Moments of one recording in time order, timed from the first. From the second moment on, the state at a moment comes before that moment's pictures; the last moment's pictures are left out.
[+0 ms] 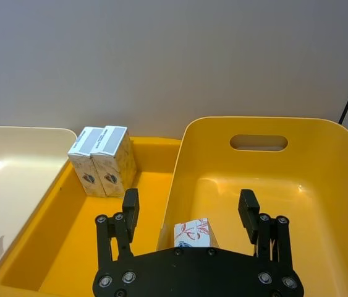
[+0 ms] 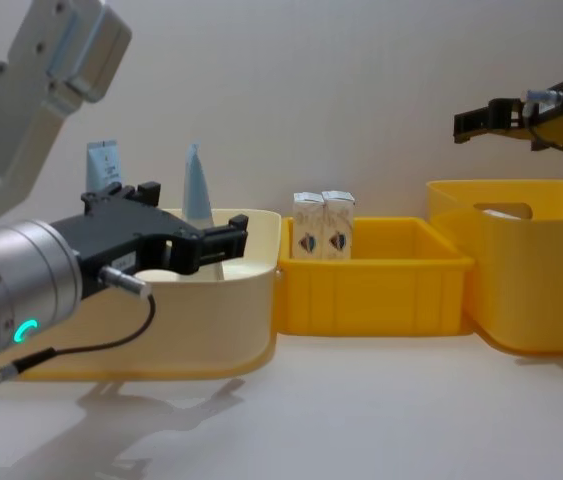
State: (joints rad) left arm -0.24 0.39 0.45 -1.64 -0.20 0.03 -0.01; right arm 0.67 0.07 -0.13 -1.30 0.20 0.68 0.04
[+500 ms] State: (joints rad) left arm -0.23 0.43 0.41 -1.77 -0.15 0.16 0.02; right arm 0.68 0.07 -0.13 -1.29 0.21 0.69 0.04
